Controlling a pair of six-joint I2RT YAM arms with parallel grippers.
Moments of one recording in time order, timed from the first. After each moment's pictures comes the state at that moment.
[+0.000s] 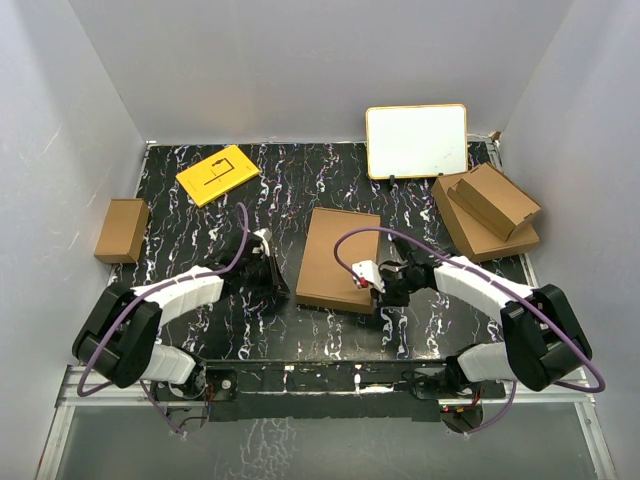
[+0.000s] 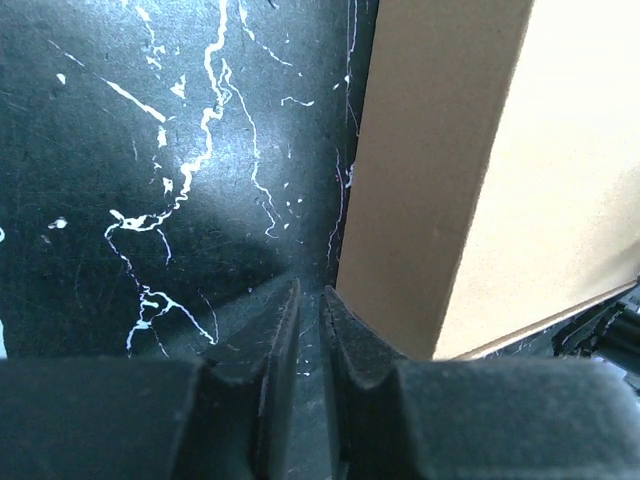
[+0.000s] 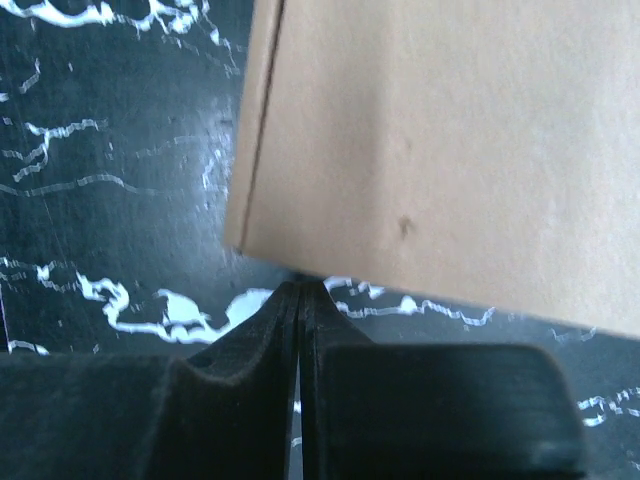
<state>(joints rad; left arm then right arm) -0.53 1.38 0.59 -0.15 0.27 -0.67 0.42 1.33 0.67 -0.58 -0.62 -1.08</state>
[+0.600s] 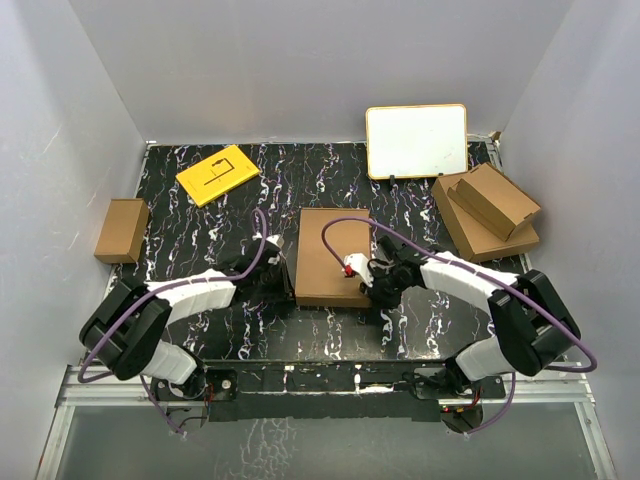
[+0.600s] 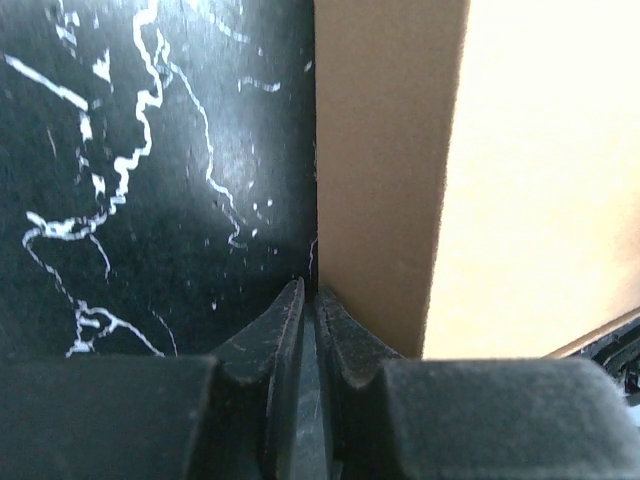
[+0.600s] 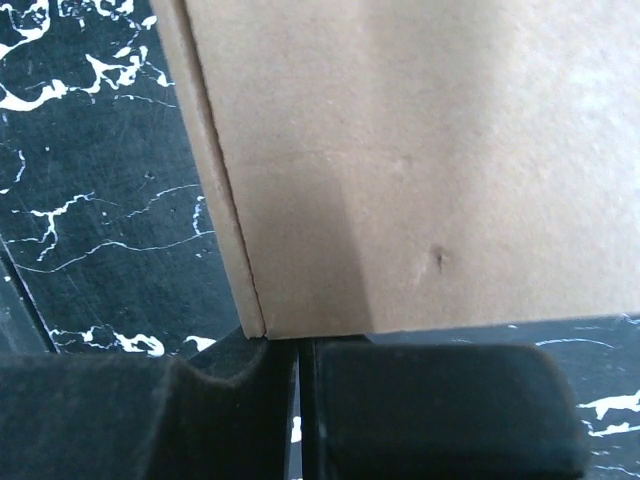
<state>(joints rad) -0.66 1.45 0.60 -0.09 0.14 -0.72 0.54 1.43 0.72 -0.53 -0.48 -0.67</state>
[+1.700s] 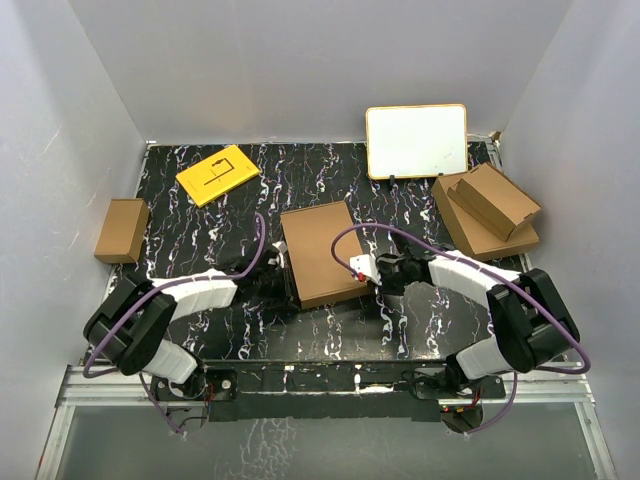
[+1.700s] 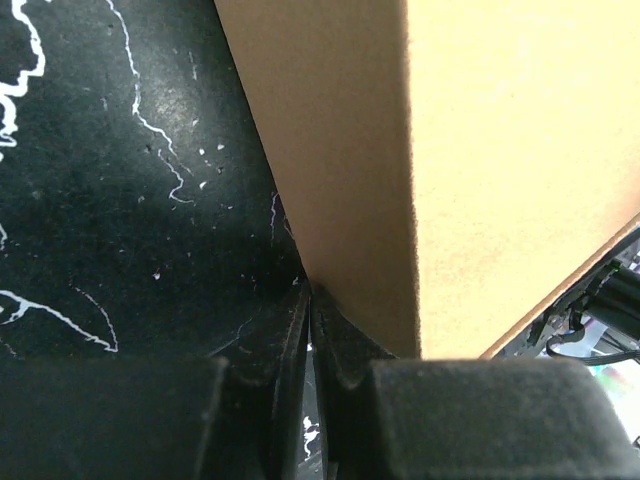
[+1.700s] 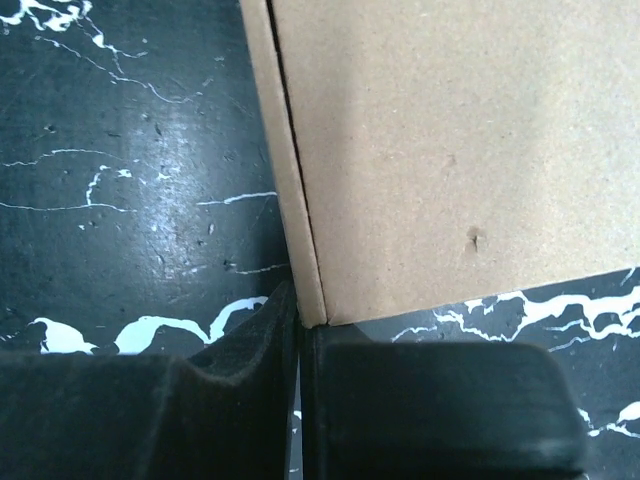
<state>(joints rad) -0.65 1.45 0.56 -0.07 0.31 -0.79 0.42 1.44 0.68 -0.39 -0.64 -1.14</state>
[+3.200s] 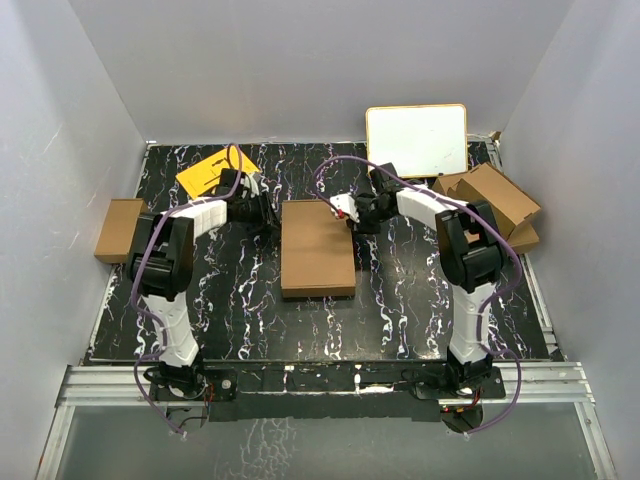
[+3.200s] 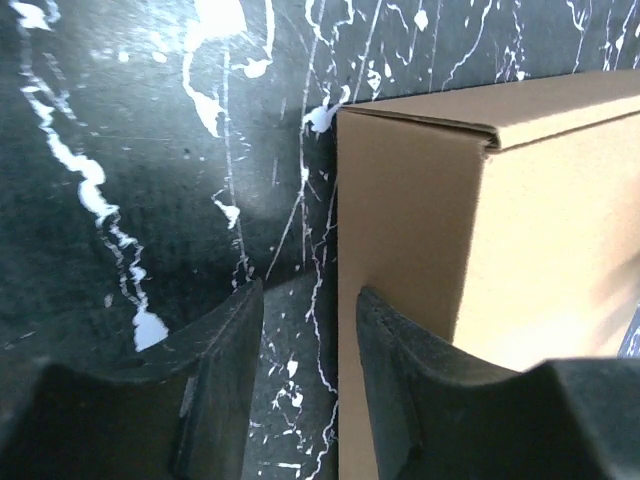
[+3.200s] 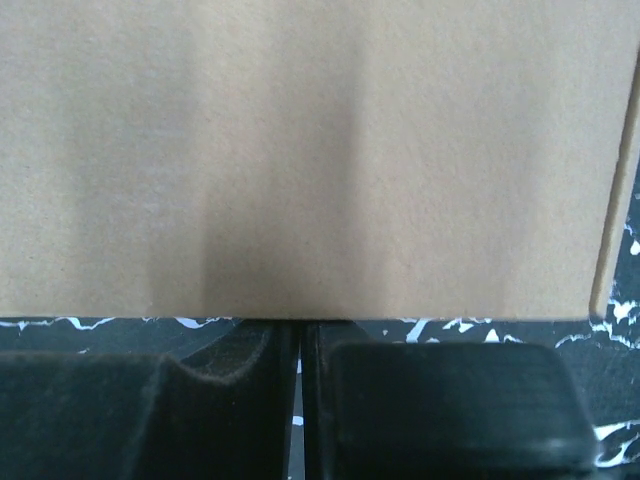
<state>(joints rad) -0.22 1.96 1.22 -0.23 0.44 -0.45 0.32 2.05 1.42 -0.54 -0.69 -1.30</state>
